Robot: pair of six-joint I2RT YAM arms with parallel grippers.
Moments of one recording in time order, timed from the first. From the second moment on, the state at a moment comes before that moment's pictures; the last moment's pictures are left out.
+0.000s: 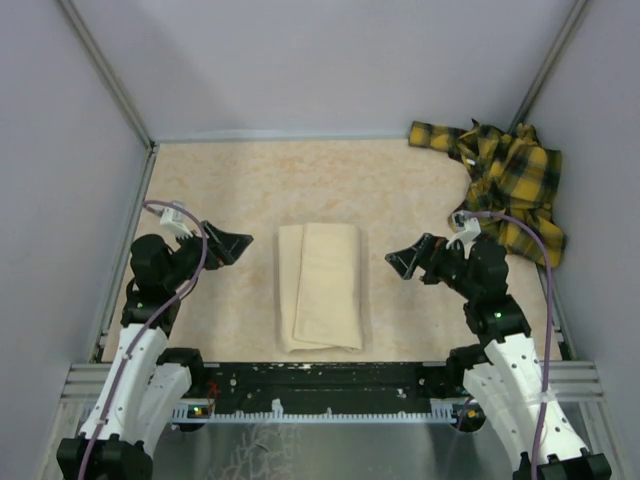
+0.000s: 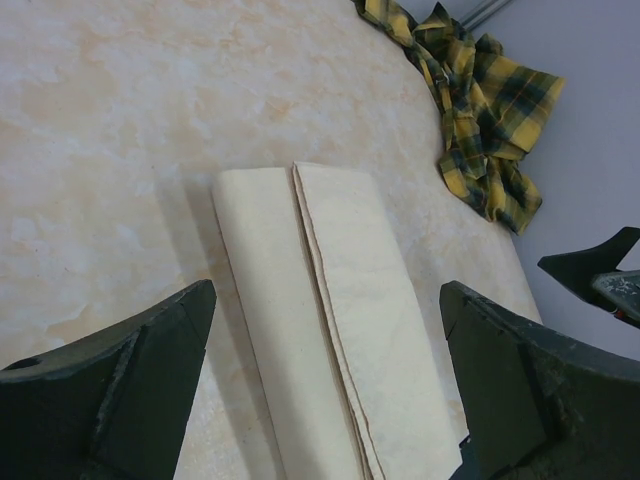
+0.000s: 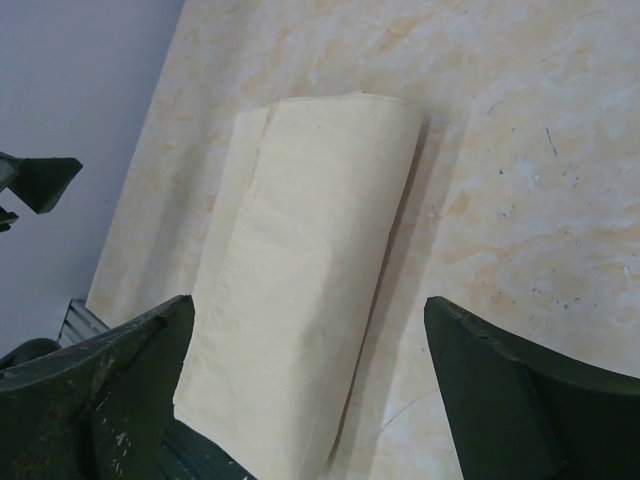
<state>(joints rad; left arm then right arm) -0.06 0.66 0.50 -0.03 0.50 -0.61 0.19 0.54 0.50 -0.27 -0.43 0.57</state>
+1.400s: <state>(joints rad) -0.19 0.91 0.47 0.02 0.56 -0.61 0.28 0.73 0.37 -0.05 -0.54 0.68</state>
